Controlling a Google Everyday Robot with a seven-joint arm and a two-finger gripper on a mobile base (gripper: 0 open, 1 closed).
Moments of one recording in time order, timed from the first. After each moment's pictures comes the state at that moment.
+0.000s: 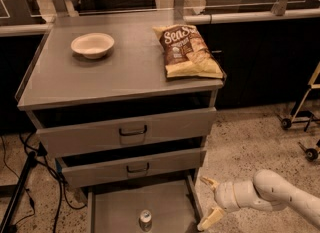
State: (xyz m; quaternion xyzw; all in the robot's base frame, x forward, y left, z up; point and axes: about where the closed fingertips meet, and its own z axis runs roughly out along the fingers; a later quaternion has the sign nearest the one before) arm 0.458 -0.162 0.411 -0.55 0.69 0.32 0.34
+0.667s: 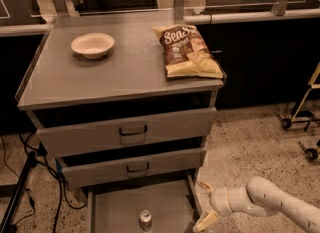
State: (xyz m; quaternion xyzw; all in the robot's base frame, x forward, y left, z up) arm 0.466 -0.155 0.363 -0.54 0.70 0.32 0.35
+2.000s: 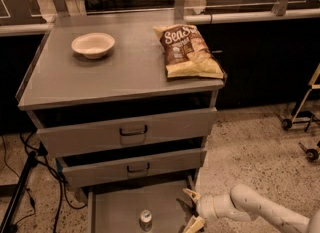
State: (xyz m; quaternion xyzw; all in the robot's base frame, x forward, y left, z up) arm 0.465 -0.110 0.297 -0.54 0.67 0.36 0.35
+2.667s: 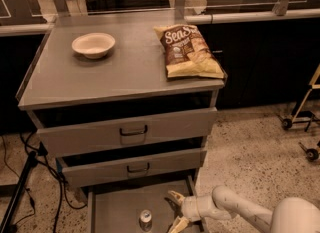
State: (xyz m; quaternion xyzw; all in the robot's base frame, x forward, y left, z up) arm 0.481 -0.050 0.238 -0.55 0.65 0.40 0.36
